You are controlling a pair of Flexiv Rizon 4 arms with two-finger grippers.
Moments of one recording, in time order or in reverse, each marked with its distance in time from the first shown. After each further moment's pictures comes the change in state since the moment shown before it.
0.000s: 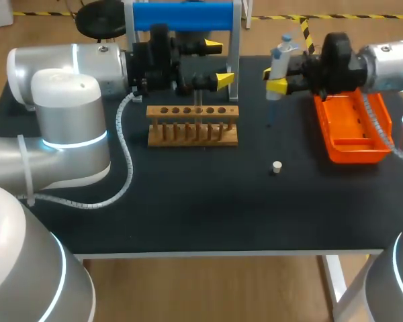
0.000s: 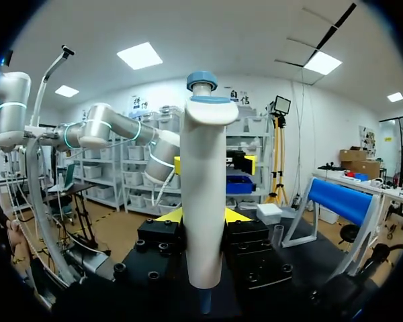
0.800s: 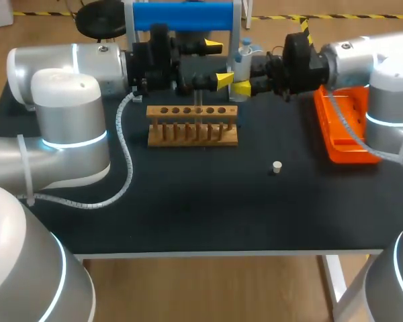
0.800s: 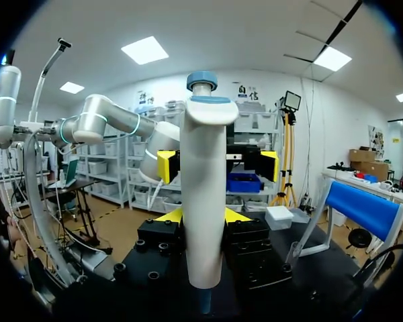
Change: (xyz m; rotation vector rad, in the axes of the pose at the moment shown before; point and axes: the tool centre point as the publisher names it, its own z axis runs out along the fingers) left arm 0.000 0.000 0.000 -0.001 0.000 0.000; right arm -0.010 -0.003 0.067 0.018 0.055 -0.011
